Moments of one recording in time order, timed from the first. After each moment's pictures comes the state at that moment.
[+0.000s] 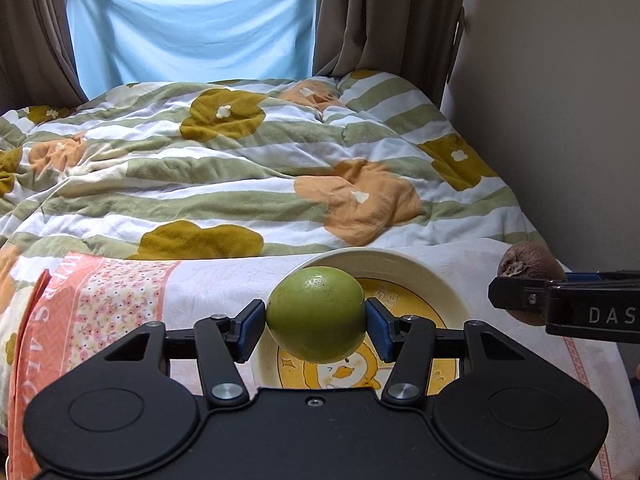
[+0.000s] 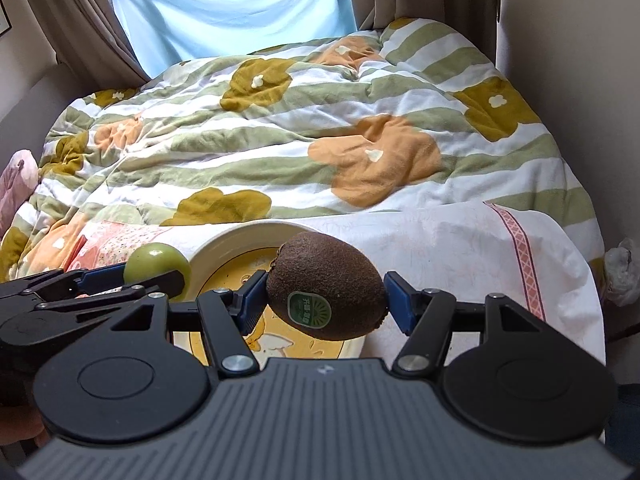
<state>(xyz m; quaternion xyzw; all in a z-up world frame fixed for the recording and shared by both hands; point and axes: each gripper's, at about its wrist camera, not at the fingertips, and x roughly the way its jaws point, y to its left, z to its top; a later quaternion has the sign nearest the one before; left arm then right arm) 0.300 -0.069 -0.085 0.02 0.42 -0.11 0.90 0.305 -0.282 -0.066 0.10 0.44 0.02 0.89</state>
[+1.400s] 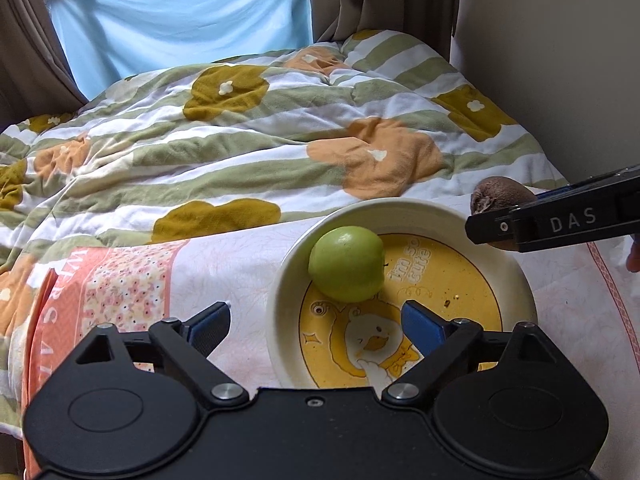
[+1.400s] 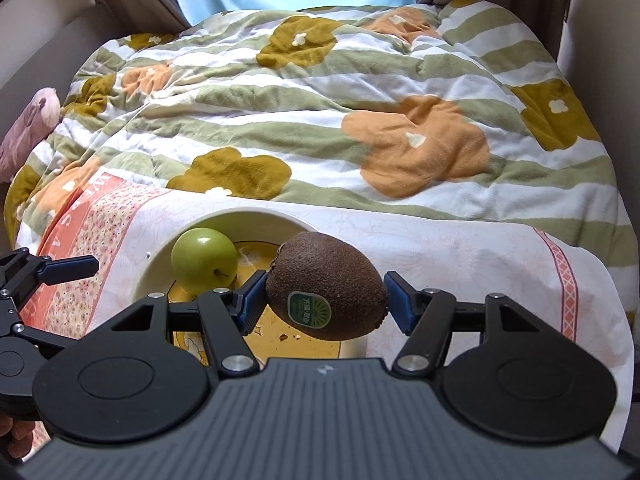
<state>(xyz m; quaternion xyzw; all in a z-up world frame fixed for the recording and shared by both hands) 0.301 -0.077 -0.115 0.08 0.45 -0.09 0.89 0.363 -0.274 -0.111 0.03 0.47 0.11 0.88</state>
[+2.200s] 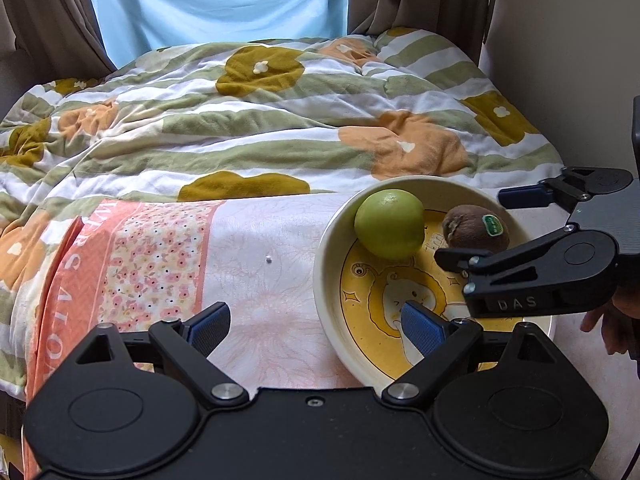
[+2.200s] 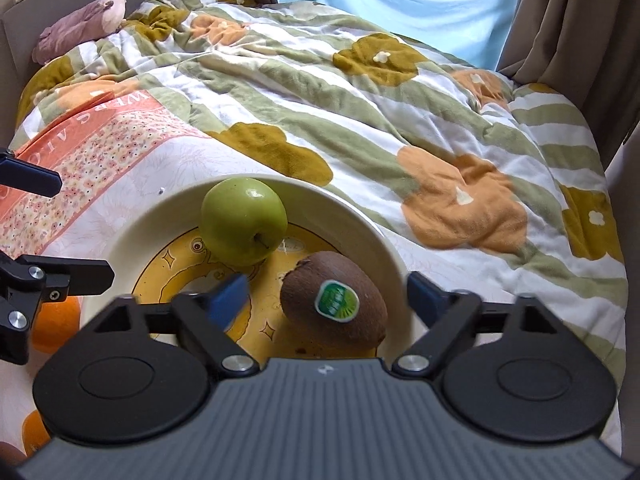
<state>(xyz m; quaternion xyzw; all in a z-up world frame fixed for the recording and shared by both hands) 0.282 -0.044 -0.116 0.04 0.46 -0.06 0.88 0.353 -0.217 -0.153 -0.13 0.41 0.19 0.88</state>
